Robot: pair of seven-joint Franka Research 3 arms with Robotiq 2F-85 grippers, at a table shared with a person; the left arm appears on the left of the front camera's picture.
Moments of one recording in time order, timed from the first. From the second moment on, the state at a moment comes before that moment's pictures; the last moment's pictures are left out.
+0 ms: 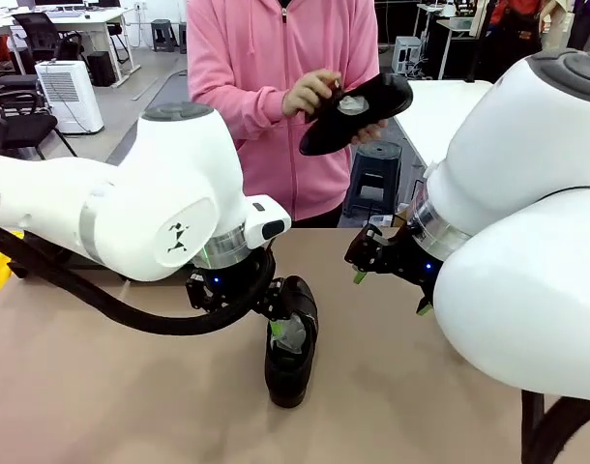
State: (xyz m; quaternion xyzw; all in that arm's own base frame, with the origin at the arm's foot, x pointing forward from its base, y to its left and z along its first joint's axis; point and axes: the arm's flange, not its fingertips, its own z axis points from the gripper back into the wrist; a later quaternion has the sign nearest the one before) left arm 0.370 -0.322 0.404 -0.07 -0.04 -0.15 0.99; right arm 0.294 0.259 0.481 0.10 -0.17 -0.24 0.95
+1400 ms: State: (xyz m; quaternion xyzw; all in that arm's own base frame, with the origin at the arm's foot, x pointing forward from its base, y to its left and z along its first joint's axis) left arm 0.387 -0.333 0.359 -0.04 -0.04 -0.08 0.99; right arm 0.294 0.259 0.481 0.10 -0.17 -0.24 0.95
